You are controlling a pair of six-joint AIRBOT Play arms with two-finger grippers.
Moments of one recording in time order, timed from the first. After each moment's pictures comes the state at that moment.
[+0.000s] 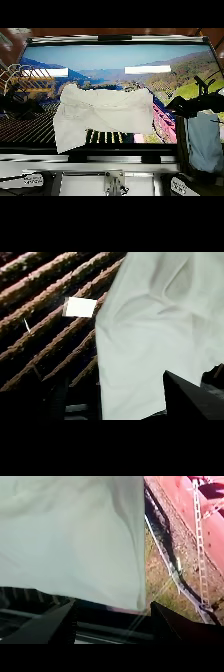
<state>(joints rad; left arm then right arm) 0.44 -1.44 1.18 1.11 -1.43 -1.30 -0.31 -1.24 1.09 -1.01 1.40 1.38</state>
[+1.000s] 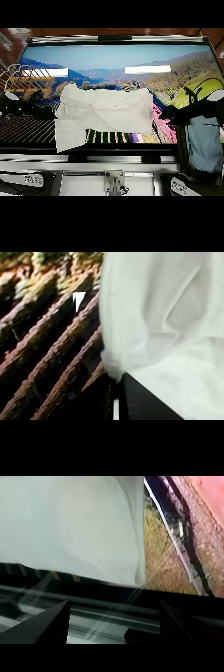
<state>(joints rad) 0.34 -1.60 1.10 1.01 -1.25 -1.07 -0.27 -1.26 0.97 -1.04 1.43 1.41</state>
